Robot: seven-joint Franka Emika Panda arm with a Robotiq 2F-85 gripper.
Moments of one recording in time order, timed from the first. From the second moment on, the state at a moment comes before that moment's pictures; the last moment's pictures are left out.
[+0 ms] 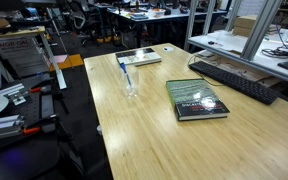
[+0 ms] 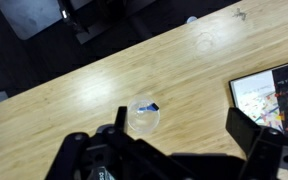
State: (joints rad) arm -0.07 -0.26 -0.06 -2.23 0.07 1.84 0.34
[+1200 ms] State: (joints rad) arm -0.14 -0.09 -0.14 -2.18 0.39 1.89 0.73
